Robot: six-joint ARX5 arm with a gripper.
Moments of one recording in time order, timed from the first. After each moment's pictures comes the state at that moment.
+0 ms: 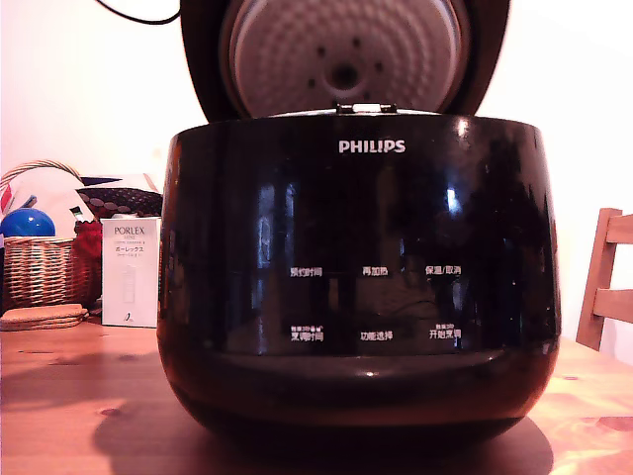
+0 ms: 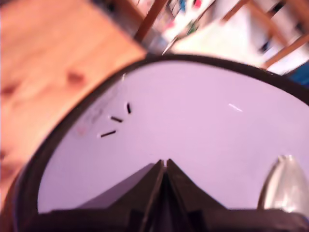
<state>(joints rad) -0.59 1.77 1.91 -1.14 0.55 0.03</state>
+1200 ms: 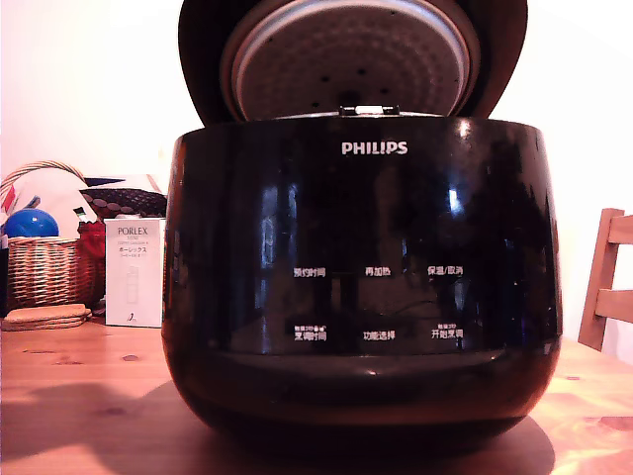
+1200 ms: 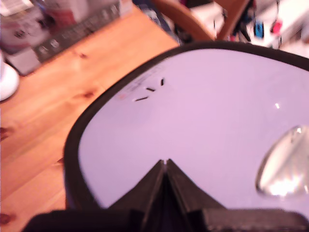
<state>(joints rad) -0.73 1.32 1.32 -0.68 0.14 -0.12</state>
